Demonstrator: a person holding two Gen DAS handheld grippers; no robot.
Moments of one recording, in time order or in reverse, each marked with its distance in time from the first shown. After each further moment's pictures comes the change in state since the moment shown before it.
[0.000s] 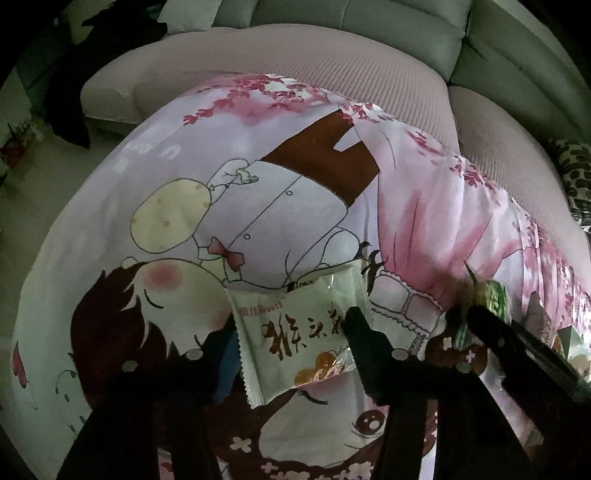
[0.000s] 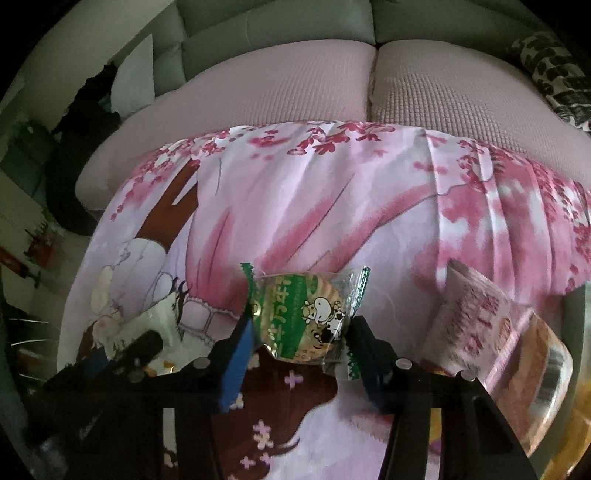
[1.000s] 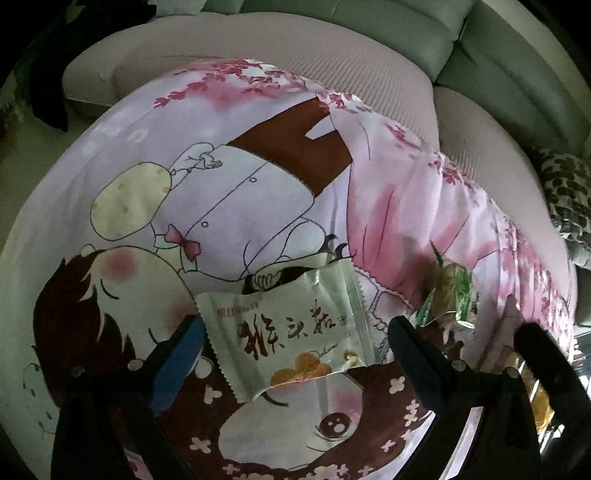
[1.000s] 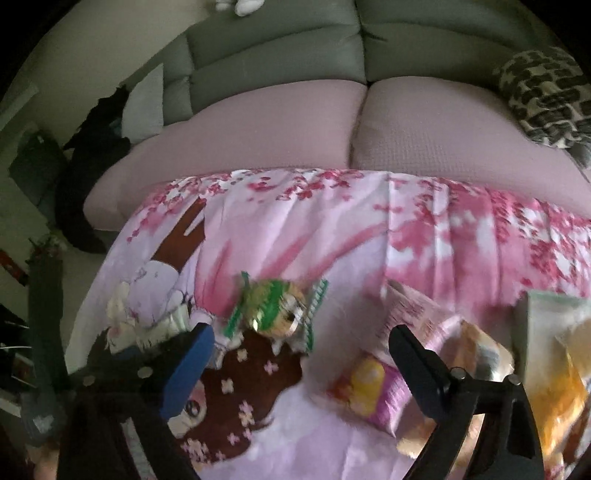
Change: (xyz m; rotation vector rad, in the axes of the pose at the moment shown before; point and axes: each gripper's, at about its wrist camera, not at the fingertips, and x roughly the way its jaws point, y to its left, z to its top) left arm 0.011 -0.003 -0.001 -0.024 0.044 -0.109; right arm -0.038 -0.012 0.004 -0.025 -0.119 0.015
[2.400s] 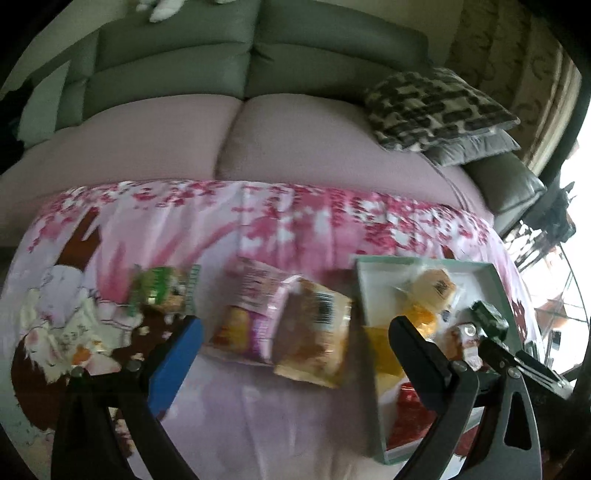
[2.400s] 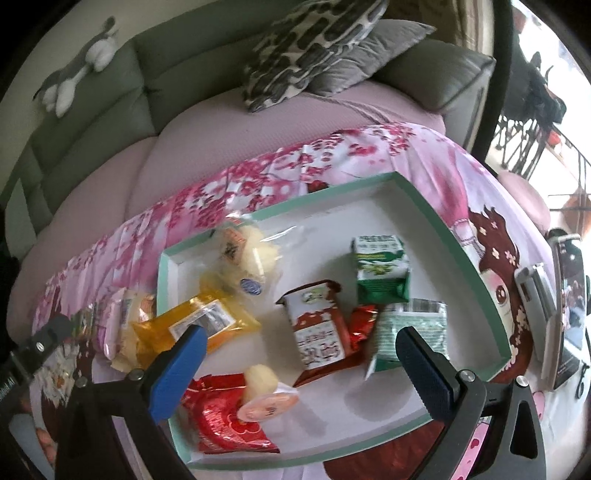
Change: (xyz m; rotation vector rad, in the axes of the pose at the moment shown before) left arm -0.101 -0.199 -0.071 0.461 -0.157 -0.244; right arm -0.175 -0.215 -0.110 0.448 -0.097 -0.424
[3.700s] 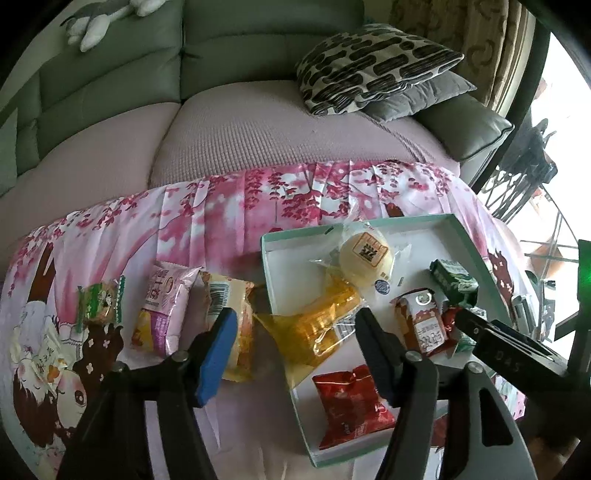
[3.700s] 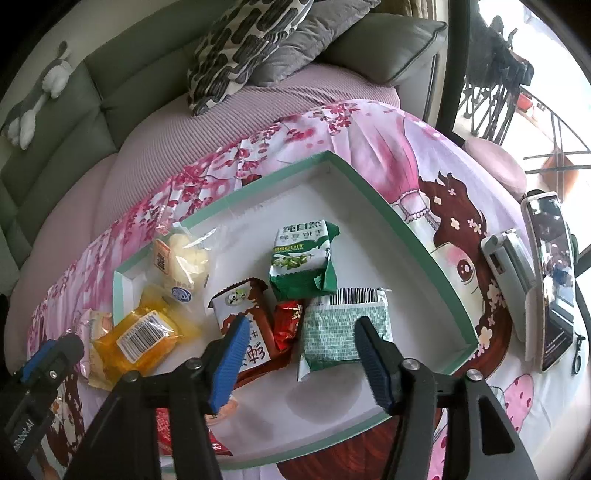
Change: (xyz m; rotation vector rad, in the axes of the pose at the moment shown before) left arm 0.018 -0.101 -0.014 0.210 0.073 -0.036; right arm 0.010 -0.061 0.000 0.160 0.046 -0.058
